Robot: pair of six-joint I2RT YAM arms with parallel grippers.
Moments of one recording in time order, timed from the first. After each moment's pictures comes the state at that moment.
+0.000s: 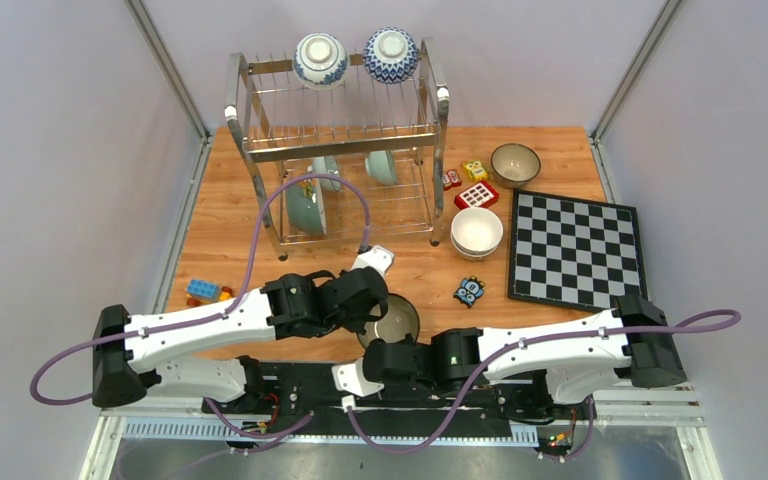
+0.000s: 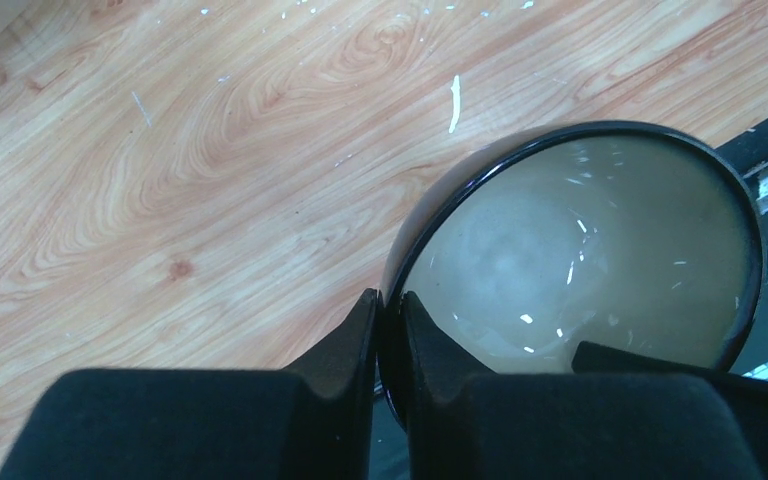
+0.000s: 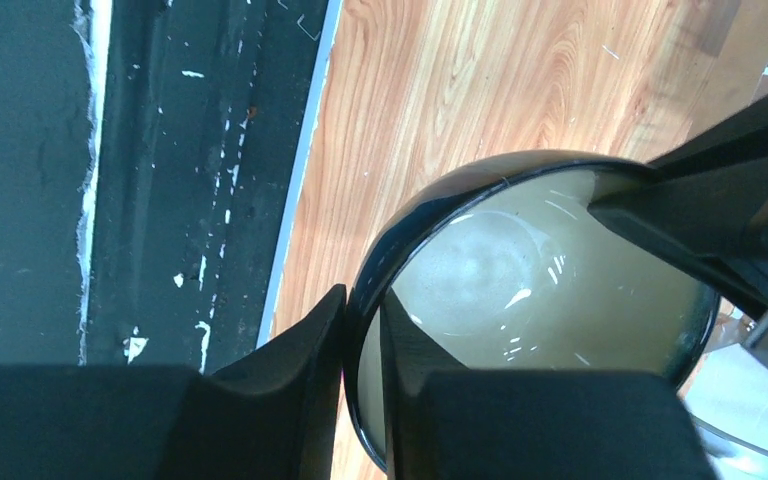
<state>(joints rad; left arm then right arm) -1.22 1.16 0.98 -0.79 -0.41 -0.54 1.60 1.36 1.00 -0.60 0.31 -0.48</state>
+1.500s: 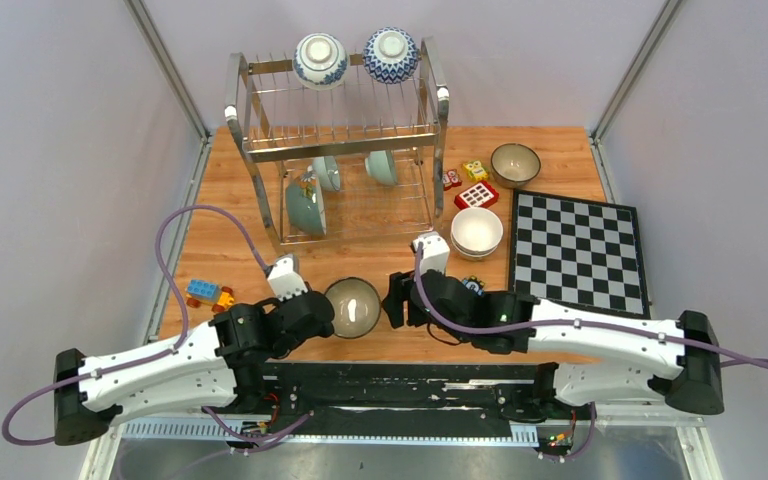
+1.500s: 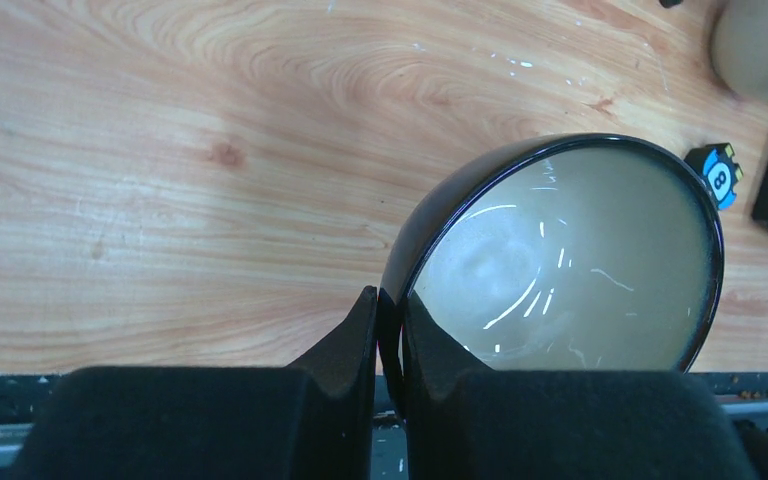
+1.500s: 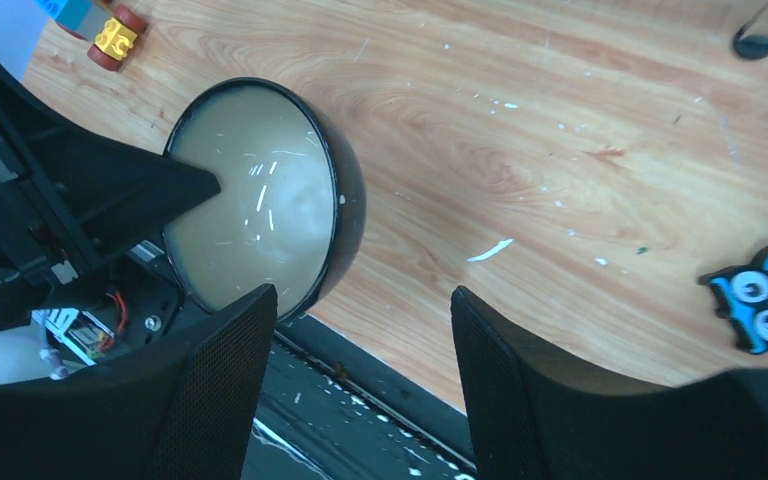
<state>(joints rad) -1.15 0.75 0.61 -0.77 -0.64 -1.25 1.28 1.09 0.90 -0.41 0.48 0.68</state>
